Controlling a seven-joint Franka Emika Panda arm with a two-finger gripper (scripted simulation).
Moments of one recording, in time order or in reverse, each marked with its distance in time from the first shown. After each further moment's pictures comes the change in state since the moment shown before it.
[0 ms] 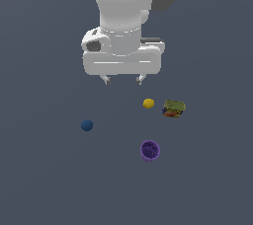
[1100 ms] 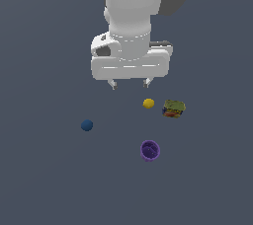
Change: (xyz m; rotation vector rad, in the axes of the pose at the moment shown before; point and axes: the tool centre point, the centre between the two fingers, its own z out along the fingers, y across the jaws) arm 0.010 -0.021 0.007 0.011 0.017 -0.038
